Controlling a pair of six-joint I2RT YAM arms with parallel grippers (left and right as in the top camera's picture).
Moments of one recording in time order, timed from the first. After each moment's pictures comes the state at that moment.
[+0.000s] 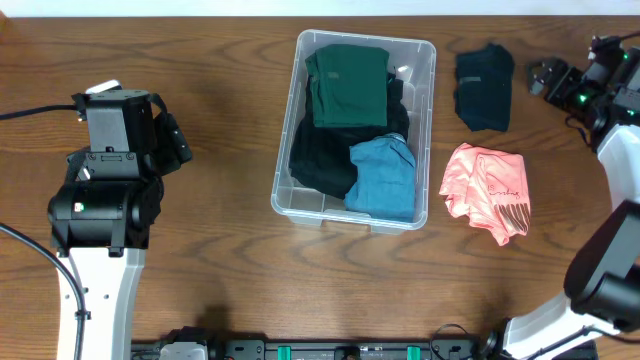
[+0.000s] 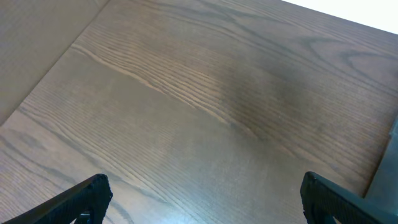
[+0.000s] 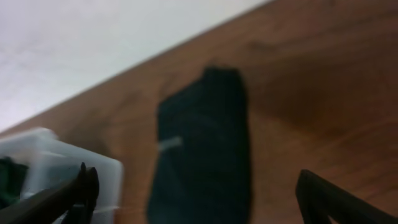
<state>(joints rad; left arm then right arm) -0.02 1.16 1.33 -1.01 -0.40 -0.33 -0.40 1.84 1.33 -0.22 -0.48 0.22</state>
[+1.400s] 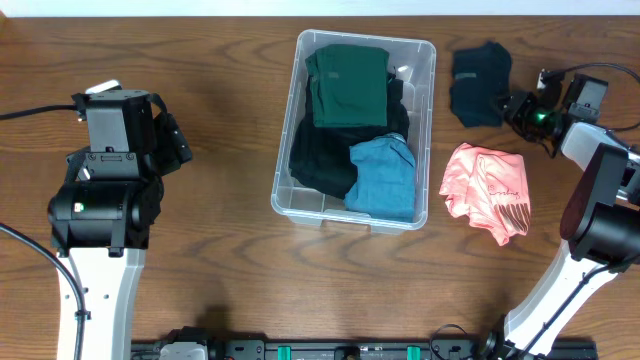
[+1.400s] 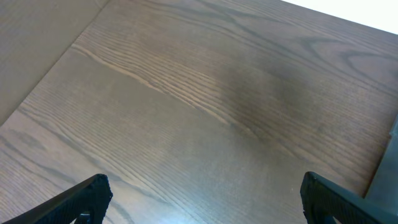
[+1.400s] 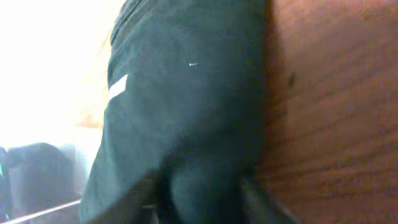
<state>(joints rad) -0.02 1.16 1.33 -1.01 -0.40 -0.33 -0.35 2.17 1.33 -0.05 -0.67 0.39</state>
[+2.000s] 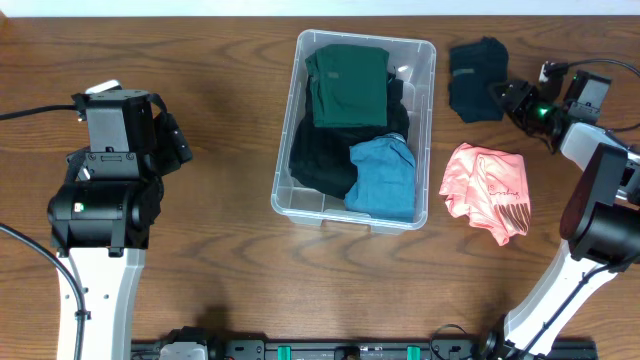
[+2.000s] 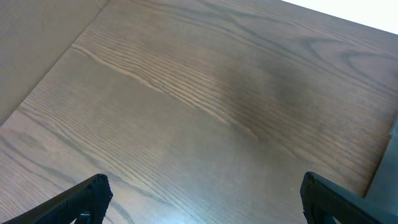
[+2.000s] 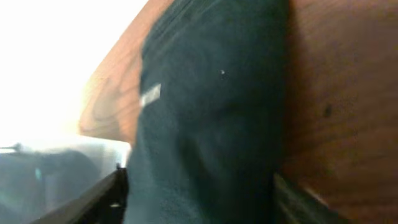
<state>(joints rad) -0.02 1.16 1.33 -1.01 -0.40 -0.33 -0.35 2.17 1.33 0.02 -0.72 0.45</state>
